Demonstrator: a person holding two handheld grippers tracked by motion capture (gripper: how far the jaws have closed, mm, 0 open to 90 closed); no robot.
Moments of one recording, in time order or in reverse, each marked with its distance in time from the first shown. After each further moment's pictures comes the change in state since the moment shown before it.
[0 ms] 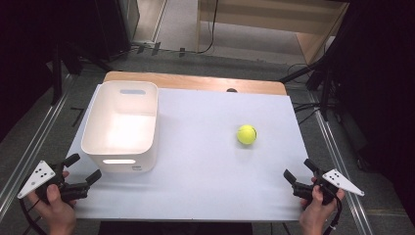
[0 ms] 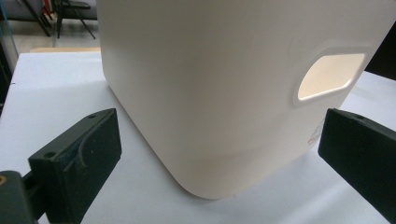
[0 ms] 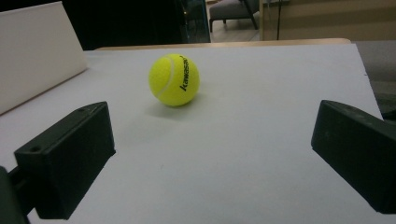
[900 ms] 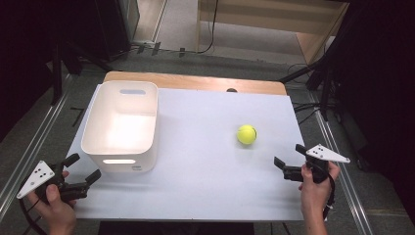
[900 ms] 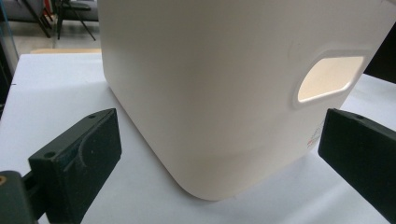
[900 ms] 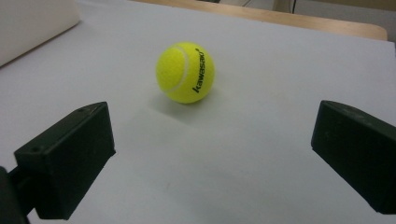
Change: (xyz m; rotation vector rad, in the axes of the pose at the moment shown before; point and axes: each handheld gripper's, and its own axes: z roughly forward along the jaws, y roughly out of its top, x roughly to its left) left arm 0.001 0.000 0.000 -0.006 -0.001 -0.009; right arm 0.019 0.062 0.042 0.260 0.007 -0.125
